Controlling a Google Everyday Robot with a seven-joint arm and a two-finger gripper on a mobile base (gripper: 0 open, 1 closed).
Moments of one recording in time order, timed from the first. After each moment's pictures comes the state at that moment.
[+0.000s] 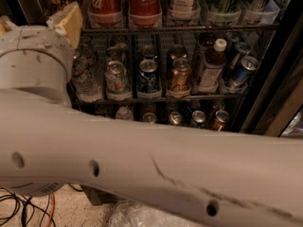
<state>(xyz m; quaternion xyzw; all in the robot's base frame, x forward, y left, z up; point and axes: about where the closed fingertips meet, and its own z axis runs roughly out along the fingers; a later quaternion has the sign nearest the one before) 0.511 0.181 1.077 -0.10 0.65 0.04 0.75</state>
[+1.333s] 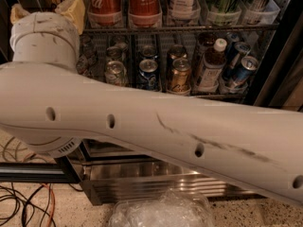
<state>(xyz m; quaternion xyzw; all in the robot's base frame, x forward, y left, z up) 0.559 0.183 1.079 -0.11 0.64 0.05 0.76</state>
